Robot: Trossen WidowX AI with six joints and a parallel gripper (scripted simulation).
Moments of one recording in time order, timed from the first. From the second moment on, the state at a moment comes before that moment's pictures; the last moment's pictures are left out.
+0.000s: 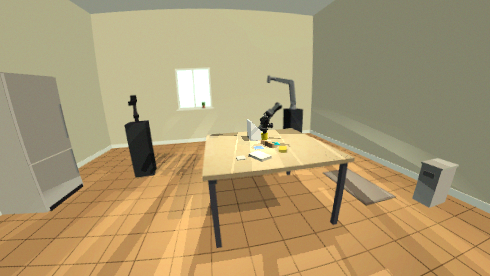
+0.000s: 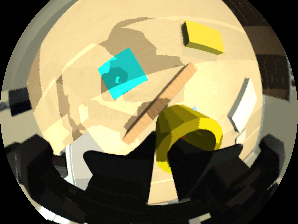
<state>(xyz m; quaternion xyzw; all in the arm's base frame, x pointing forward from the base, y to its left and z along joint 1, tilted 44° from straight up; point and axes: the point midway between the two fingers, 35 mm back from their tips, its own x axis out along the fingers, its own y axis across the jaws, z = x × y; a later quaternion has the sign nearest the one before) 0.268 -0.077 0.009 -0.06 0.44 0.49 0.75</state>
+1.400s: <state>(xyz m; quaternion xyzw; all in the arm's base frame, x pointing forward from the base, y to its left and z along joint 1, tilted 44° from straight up) 0.252 -0.019 0.063 -0.06 0.44 0.49 0.75</state>
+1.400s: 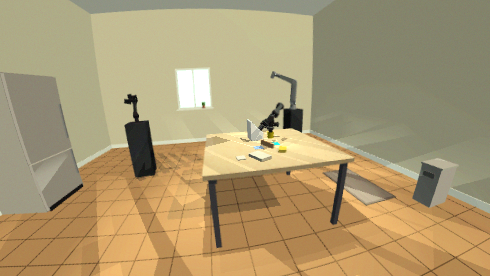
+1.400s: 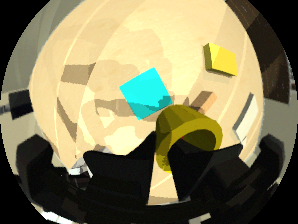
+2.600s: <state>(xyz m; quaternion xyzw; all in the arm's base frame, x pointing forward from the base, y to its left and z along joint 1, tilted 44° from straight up) 0.237 0.027 0.100 -0.06 0.44 0.49 0.75</state>
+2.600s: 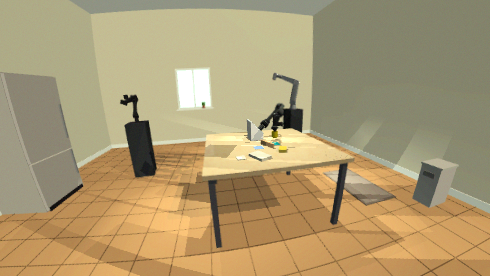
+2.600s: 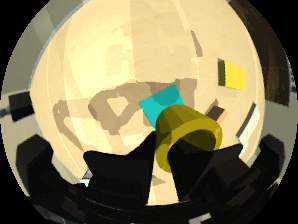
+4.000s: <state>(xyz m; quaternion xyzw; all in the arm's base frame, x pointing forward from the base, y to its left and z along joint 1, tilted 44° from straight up) 0.244 0.063 0.065 -0.06 0.44 0.49 0.75</state>
